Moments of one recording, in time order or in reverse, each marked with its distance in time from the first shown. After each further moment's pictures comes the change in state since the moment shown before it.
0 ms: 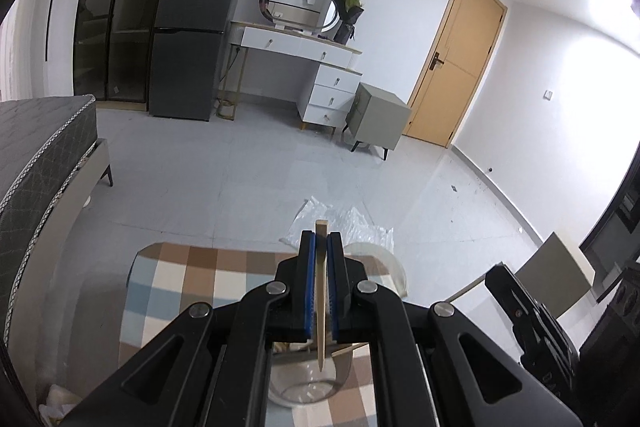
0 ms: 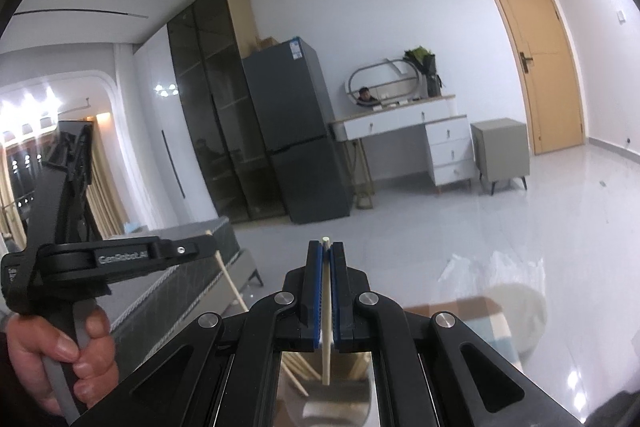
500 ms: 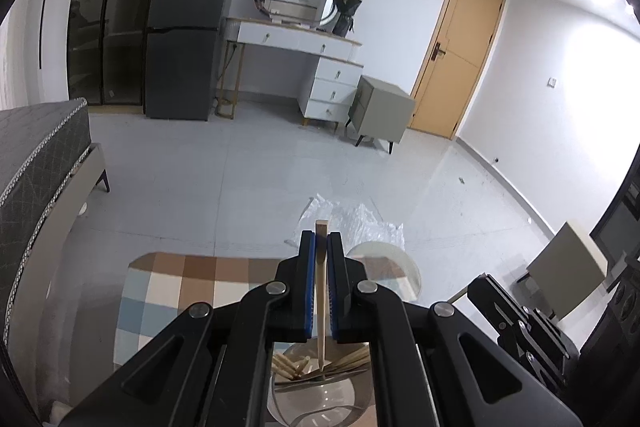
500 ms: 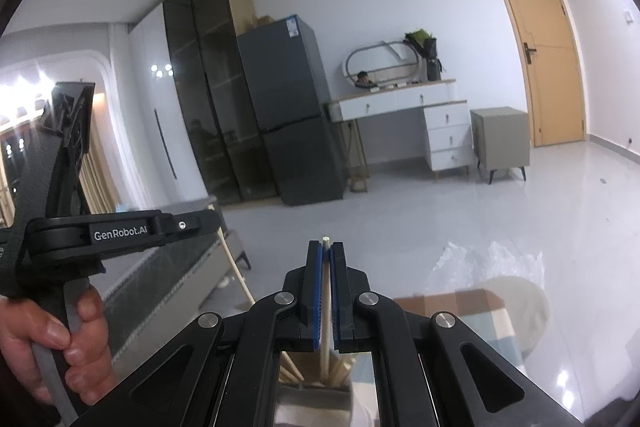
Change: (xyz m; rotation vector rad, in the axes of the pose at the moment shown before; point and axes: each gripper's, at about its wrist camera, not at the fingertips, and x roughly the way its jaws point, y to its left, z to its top) left arm 0.037 0.009 -0.018 0.041 0.031 0.019; right arm 0.047 -0.019 -0.032 -0.028 0.104 -0.024
